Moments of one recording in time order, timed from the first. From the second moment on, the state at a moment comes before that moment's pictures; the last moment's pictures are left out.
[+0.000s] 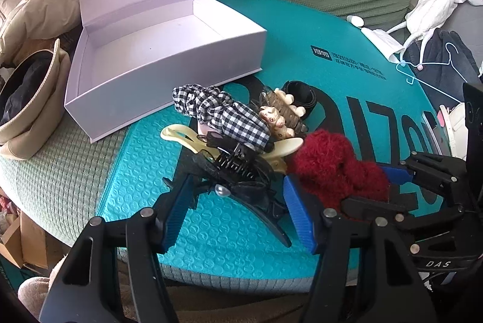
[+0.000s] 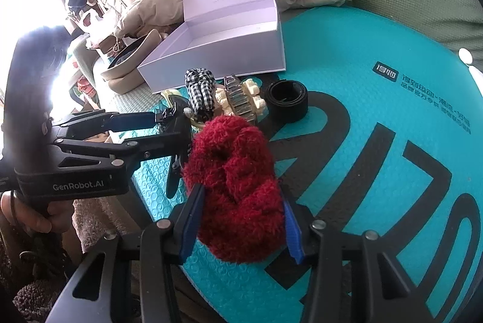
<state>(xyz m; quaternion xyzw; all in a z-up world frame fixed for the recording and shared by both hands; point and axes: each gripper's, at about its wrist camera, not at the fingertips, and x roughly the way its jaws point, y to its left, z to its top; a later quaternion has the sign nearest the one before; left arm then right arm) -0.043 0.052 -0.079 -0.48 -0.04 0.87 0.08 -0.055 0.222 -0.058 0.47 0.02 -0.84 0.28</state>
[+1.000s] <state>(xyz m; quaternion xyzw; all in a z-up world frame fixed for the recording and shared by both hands) -0.013 0.030 -0.037 -0.43 -0.07 0.89 0.10 -0.052 0.234 -0.020 0.42 0.00 -0.87 0.27</state>
